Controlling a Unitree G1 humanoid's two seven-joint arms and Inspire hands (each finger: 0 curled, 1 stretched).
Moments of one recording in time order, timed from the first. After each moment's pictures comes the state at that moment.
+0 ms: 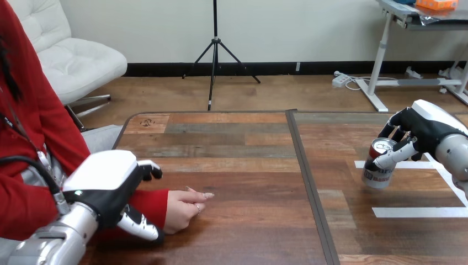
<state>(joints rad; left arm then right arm) 0.03 0.54 -0.07 -0.15 0.89 0.02 -0.37 -0.86 -0.61 0.27 1.34 -0.51 -0.25 0.08</state>
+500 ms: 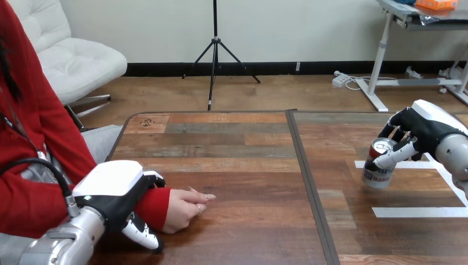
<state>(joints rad) -0.01 0.55 -0.14 -0.06 0.90 0.03 -0.37 -0.86 -0.61 0.27 1.34 -0.51 -0.25 0.08</state>
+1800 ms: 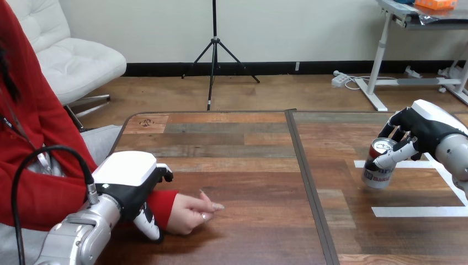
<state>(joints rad) -0.14 0.54 -0.26 0.08 0.95 0.07 -0.29 -0.86 -0.61 0.27 1.34 -0.51 -0.26 0.08</state>
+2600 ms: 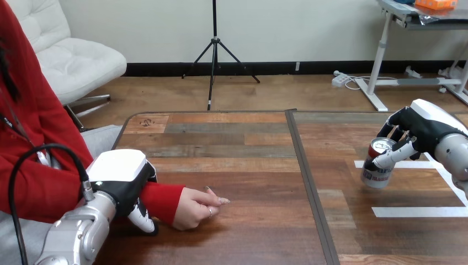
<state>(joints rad) -0.18 0.53 -0.28 0.13 0.94 0.17 -0.28 -0.86 -0.61 0.27 1.34 -0.51 -0.27 0.08</state>
